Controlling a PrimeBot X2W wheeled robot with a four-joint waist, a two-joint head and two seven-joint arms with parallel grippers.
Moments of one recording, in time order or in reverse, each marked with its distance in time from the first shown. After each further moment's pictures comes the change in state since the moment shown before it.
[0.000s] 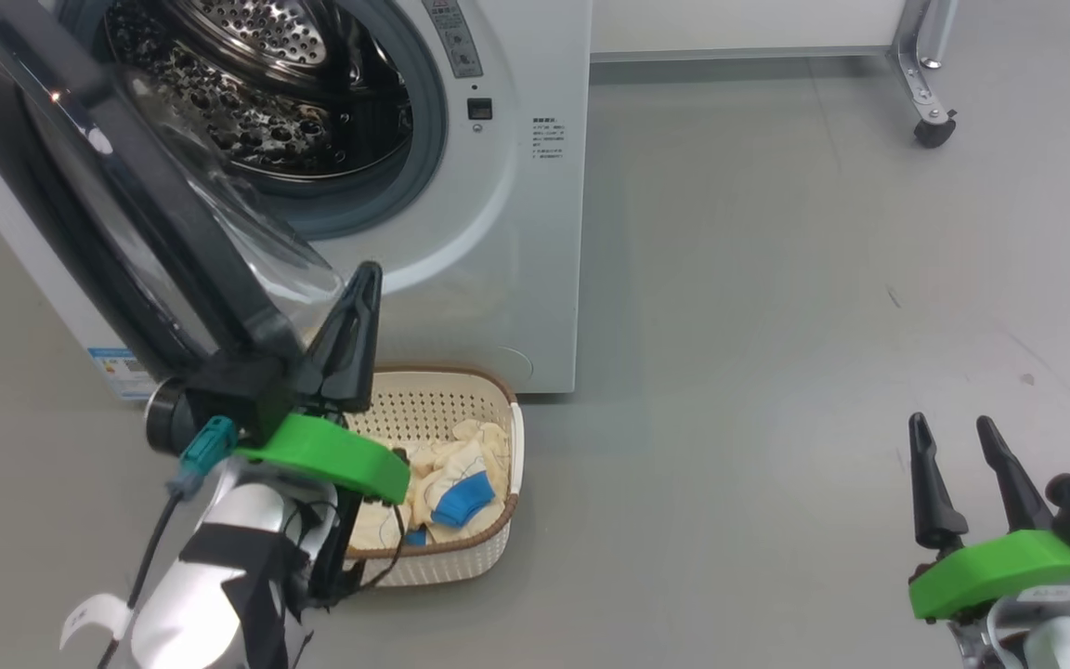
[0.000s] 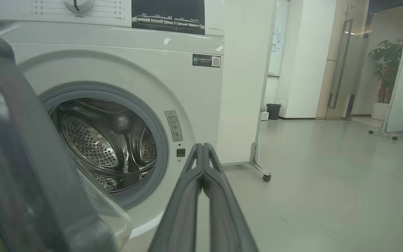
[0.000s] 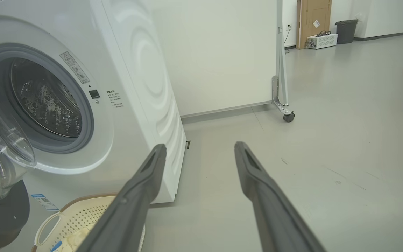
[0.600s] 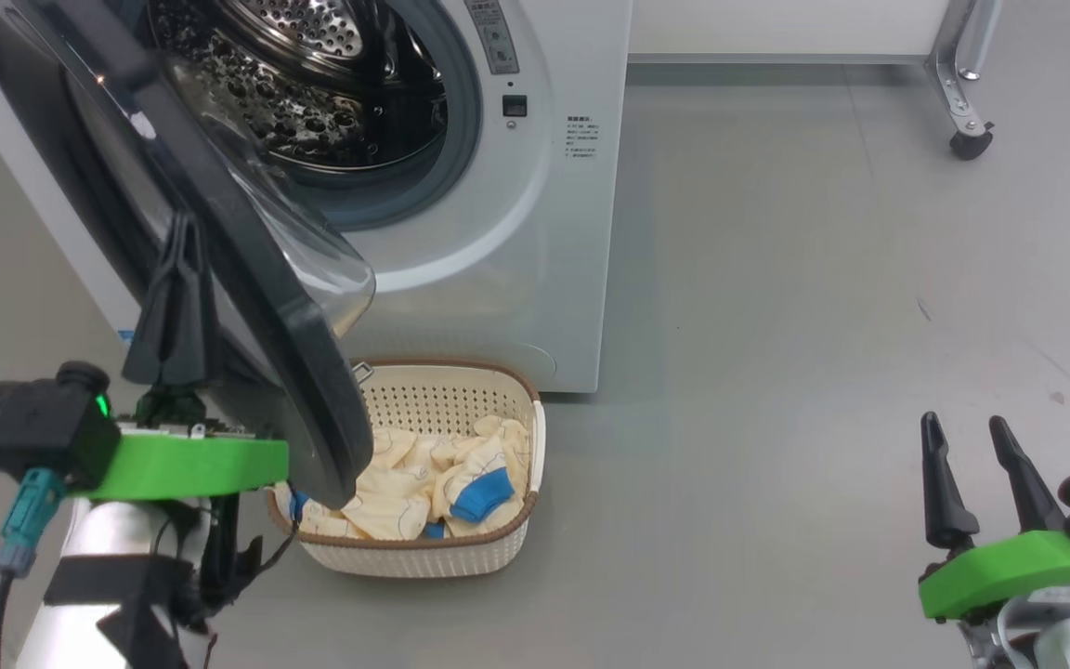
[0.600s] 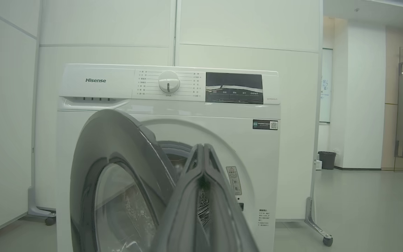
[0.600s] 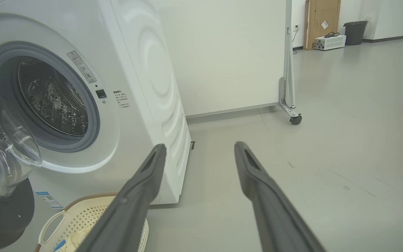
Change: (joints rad) left arm 0.126 0.027 0.259 -0.236 0.086 0.000 -0.009; right arm 0.004 -0.003 -0.016 -0.007 0.000 0.000 0.000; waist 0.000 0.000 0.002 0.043
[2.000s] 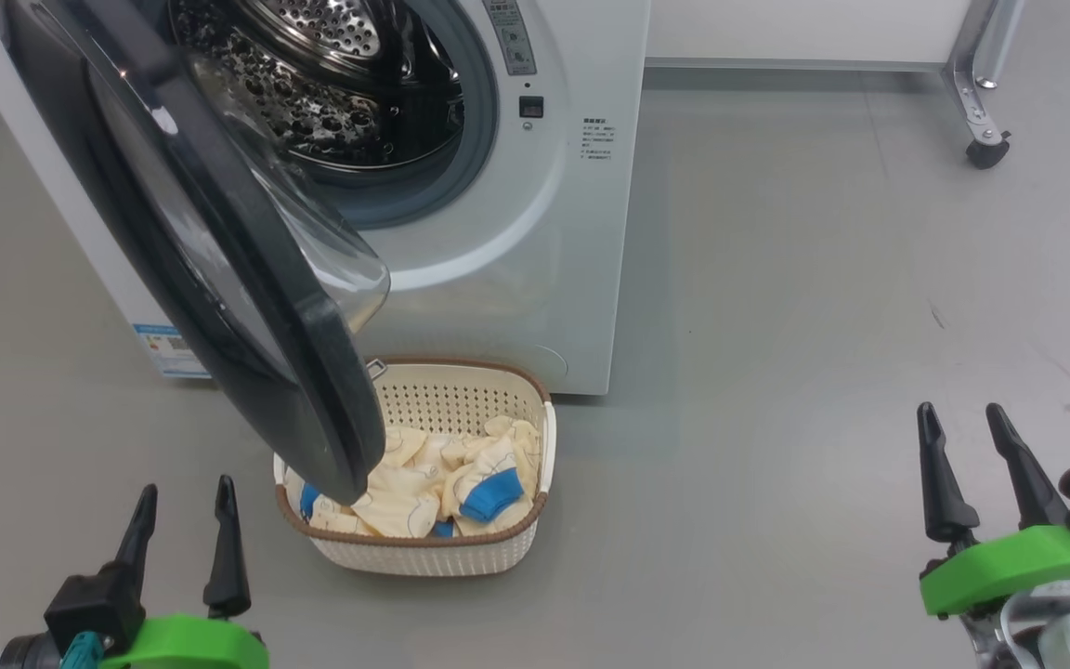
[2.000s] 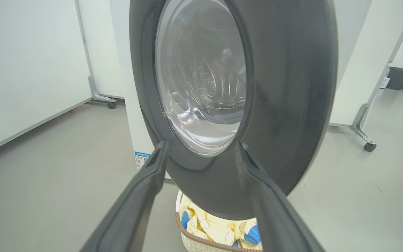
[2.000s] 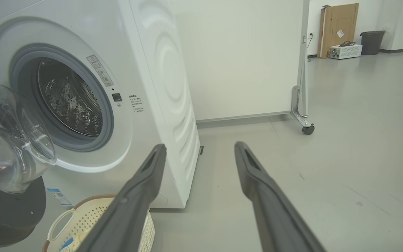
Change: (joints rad) left arm 0.287 -0.068 0.122 0.251 0.077 0.000 0.000; right arm 0.004 -0.033 0.038 -0.042 0.019 0.000 0.000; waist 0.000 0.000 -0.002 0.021
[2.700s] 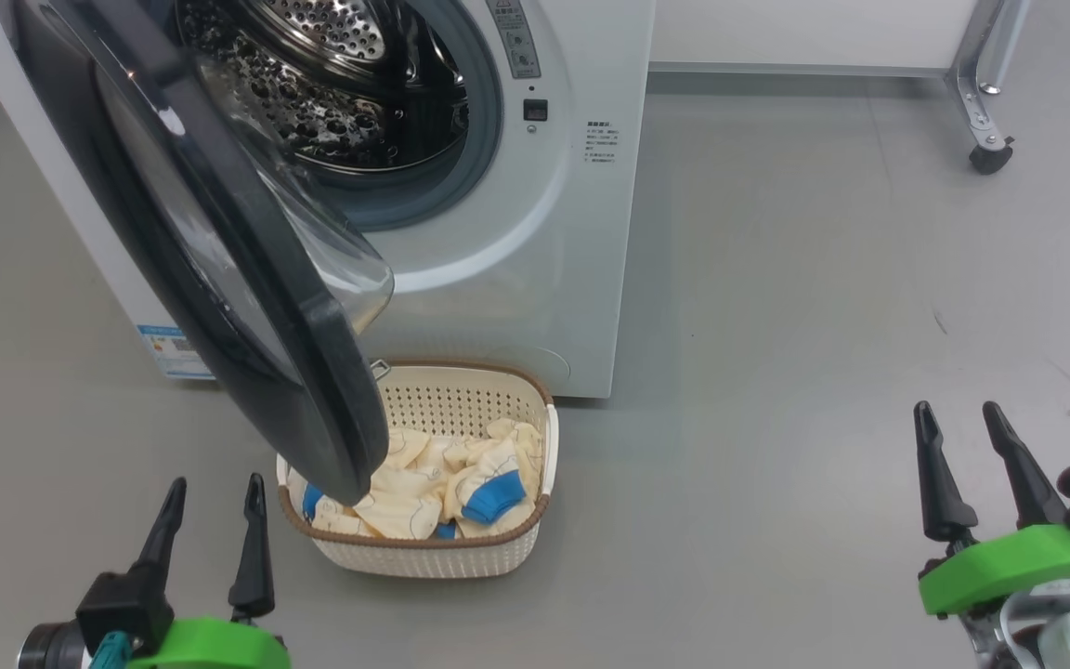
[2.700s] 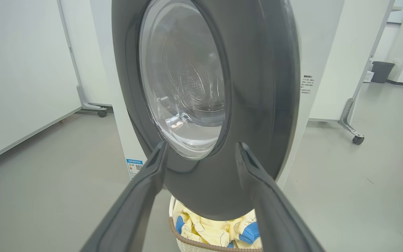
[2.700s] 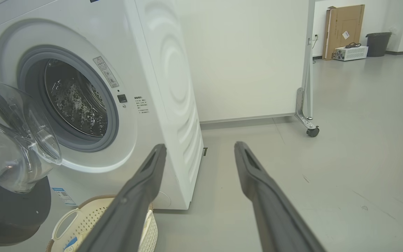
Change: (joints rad) left arm 0.007 -0.011 -0.031 -0.026 0.054 0.002 0.000; right arm 0.000 -0.010 0.016 -0.007 0.012 0.000 0.000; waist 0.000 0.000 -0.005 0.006
